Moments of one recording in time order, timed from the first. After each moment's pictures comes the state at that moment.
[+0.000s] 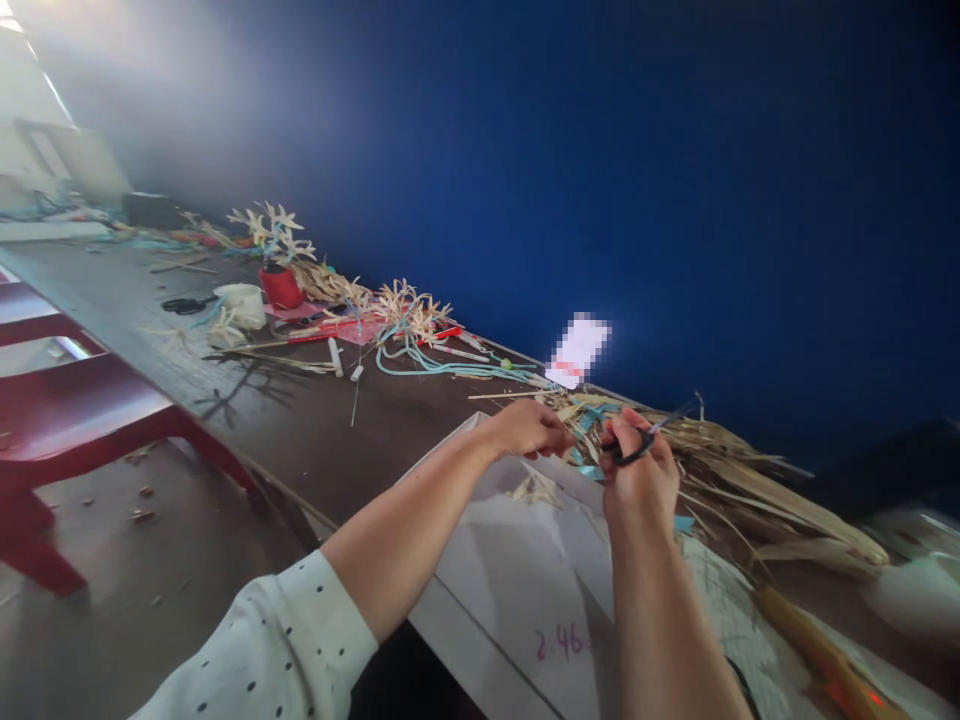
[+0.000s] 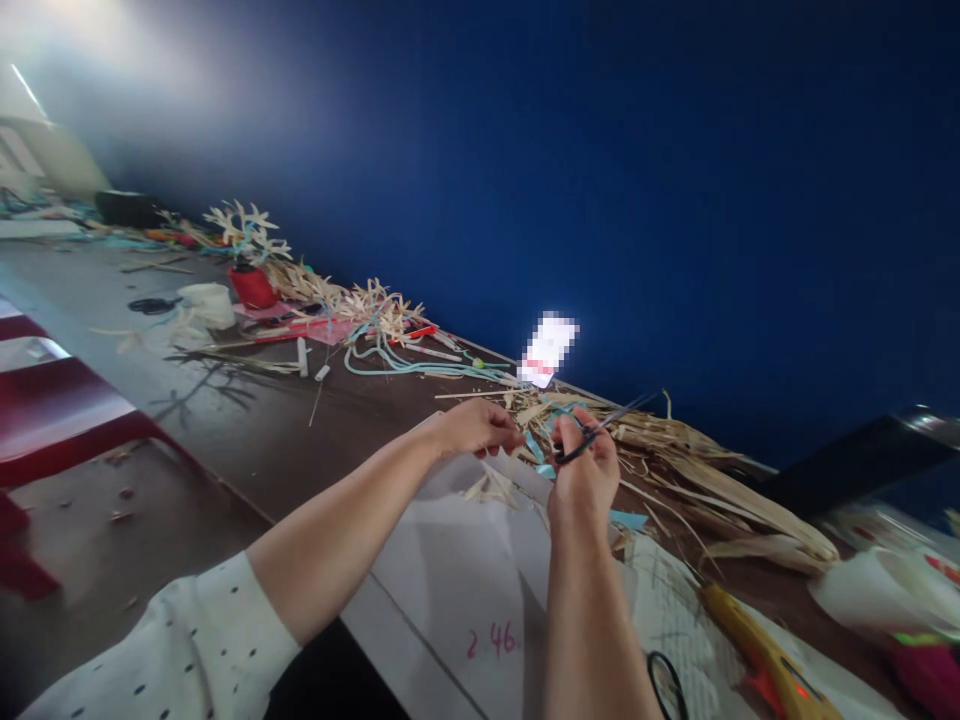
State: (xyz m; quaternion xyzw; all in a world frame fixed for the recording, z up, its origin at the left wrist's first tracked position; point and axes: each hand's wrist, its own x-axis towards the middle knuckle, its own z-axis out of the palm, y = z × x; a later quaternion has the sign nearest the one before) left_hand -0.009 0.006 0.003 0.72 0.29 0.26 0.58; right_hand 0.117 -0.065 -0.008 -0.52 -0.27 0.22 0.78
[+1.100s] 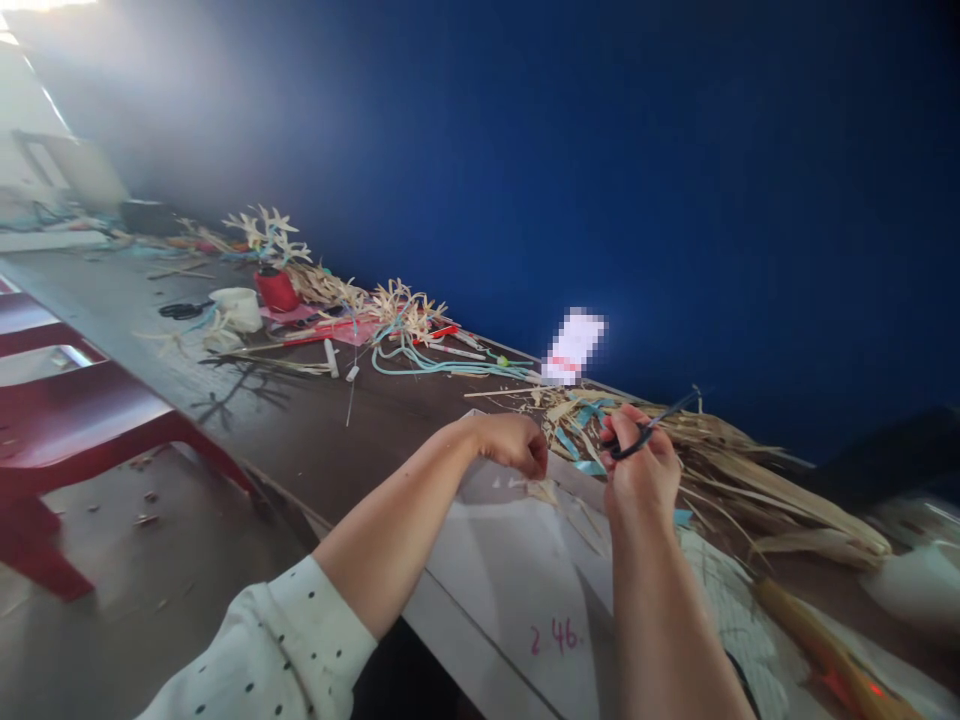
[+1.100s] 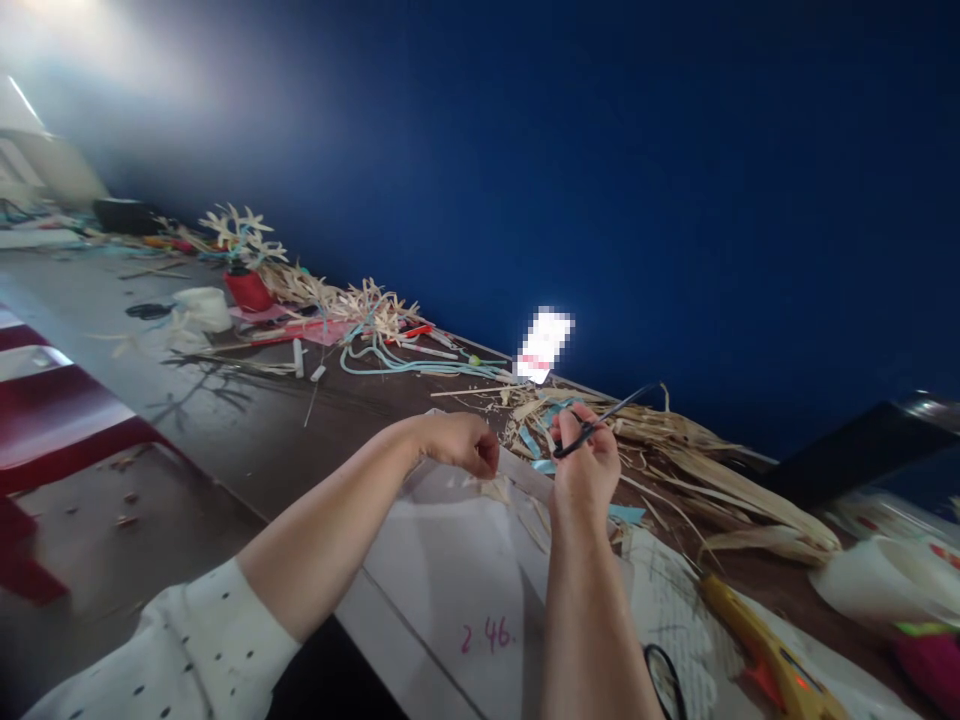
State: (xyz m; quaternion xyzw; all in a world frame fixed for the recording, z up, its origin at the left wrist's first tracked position) left_hand -0.026 0.013 0.008 0.87 0.21 0.06 0.43; right_hand 0.125 -0.067 -0.010 -0.52 -0.26 0.21 0.79
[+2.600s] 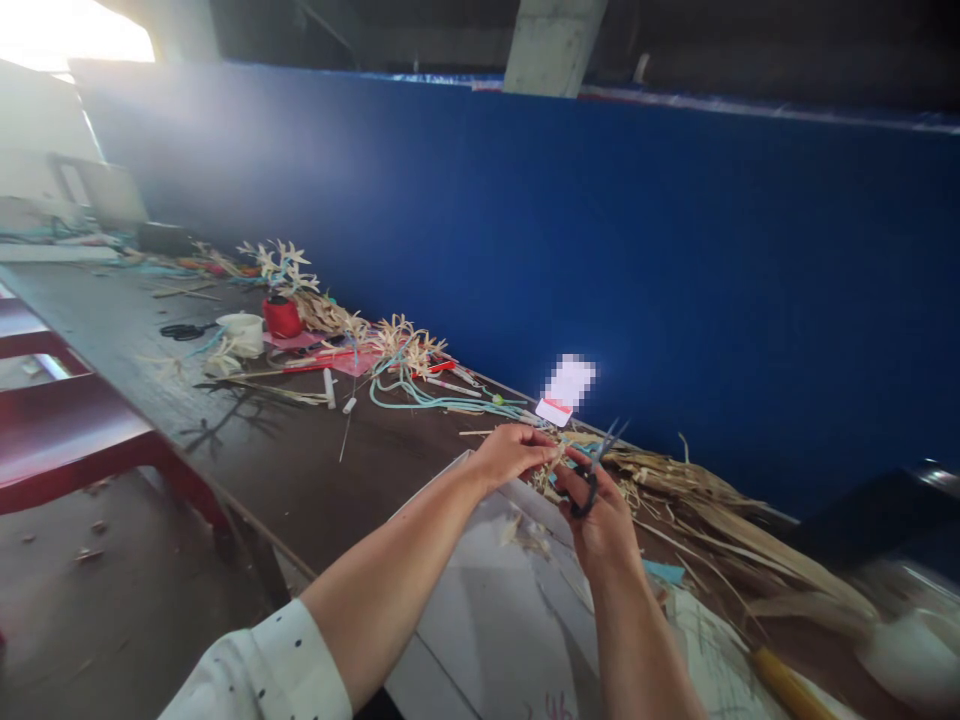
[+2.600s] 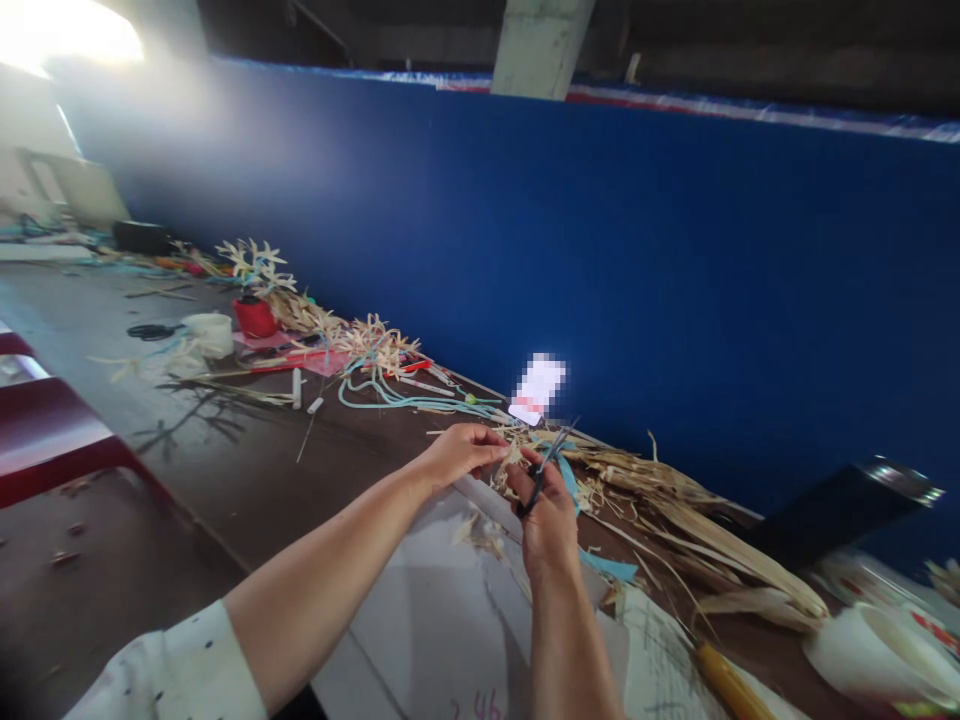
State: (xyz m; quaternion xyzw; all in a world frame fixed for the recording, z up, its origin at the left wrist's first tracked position) left_hand -0.005 0.017 -0.003 0.65 0.29 0.36 0.61; right_hand 0.114 -0.065 -0.019 -0.51 -0.33 0.40 0.69
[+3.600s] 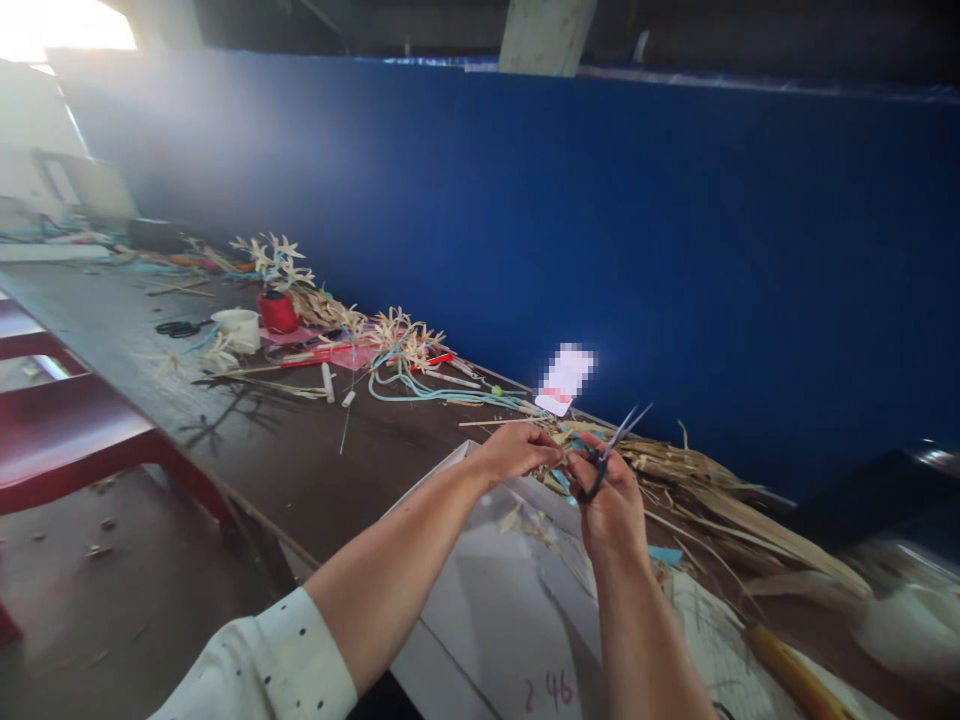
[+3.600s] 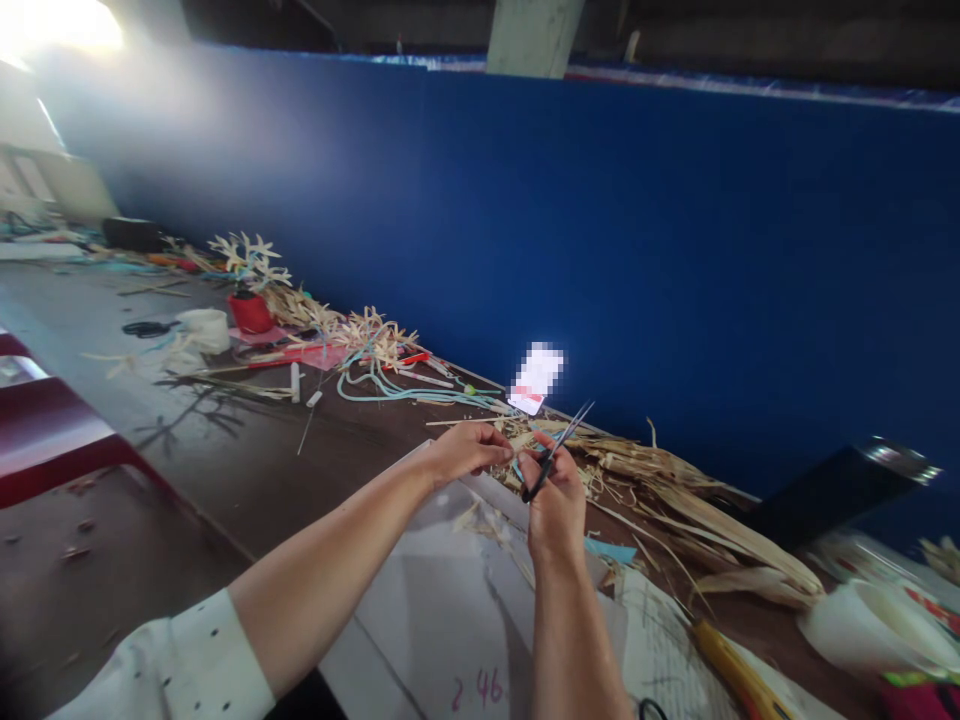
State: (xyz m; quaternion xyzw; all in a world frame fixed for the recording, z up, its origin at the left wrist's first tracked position) left_hand -0.003 0.008 0.000 0.69 0.29 0.31 0.59; right_hand 0.119 -0.064 -0.019 -0.50 -0.36 0.31 0.73
